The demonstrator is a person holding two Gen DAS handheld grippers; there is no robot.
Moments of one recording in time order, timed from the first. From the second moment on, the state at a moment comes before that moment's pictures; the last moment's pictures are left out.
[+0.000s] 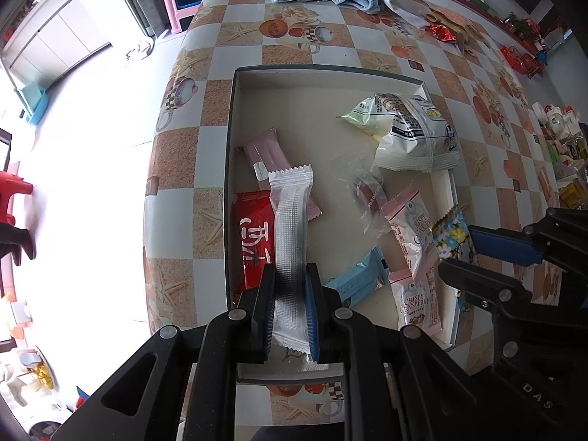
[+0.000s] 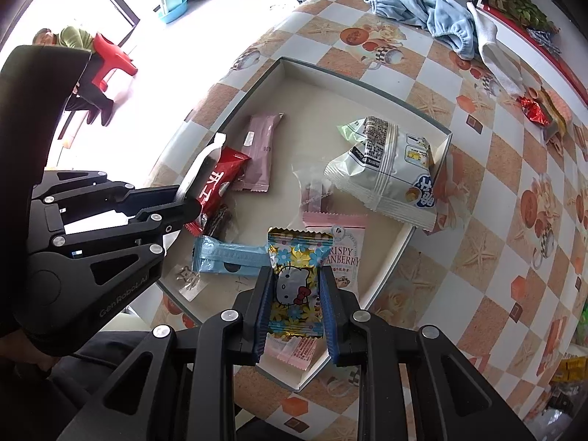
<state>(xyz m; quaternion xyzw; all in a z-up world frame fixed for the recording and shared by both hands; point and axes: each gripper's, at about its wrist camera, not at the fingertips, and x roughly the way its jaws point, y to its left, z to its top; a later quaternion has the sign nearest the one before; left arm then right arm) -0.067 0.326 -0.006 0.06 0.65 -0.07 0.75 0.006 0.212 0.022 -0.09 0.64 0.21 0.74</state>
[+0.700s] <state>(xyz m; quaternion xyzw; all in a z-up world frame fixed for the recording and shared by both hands) -0.059 0.323 -0.007 0.06 0.65 -0.07 0.75 0.016 0.209 0.021 -0.09 0.64 0.20 0.74</state>
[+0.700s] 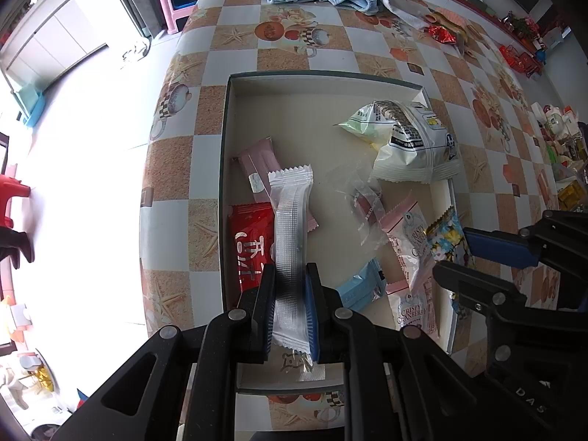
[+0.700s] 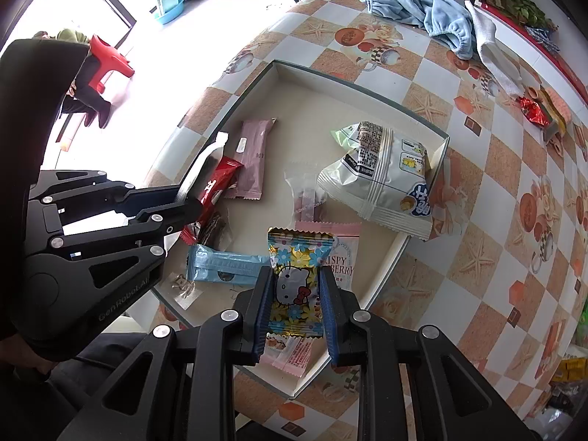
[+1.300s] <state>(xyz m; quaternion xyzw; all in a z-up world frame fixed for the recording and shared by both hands) -0.054 0.317 -0.004 0.06 0.65 -0.08 0.76 0.020 0.209 0.026 -0.09 0.63 0.20 0.74</state>
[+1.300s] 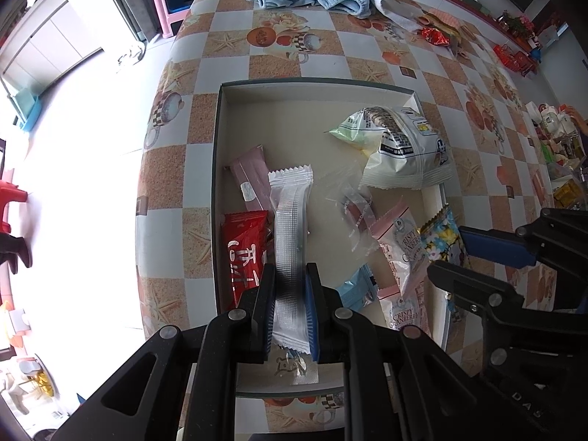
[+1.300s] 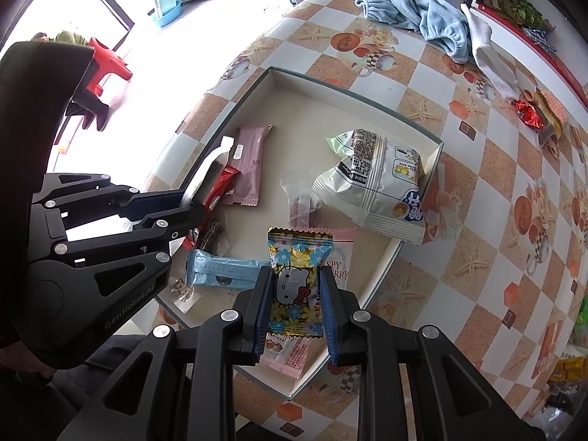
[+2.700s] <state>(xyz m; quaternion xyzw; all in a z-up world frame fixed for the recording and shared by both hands) -0.050 0.314 0.009 0.05 0.64 -0.09 0.76 0.029 0.205 0.040 -0.08 0.62 0.18 0.76</state>
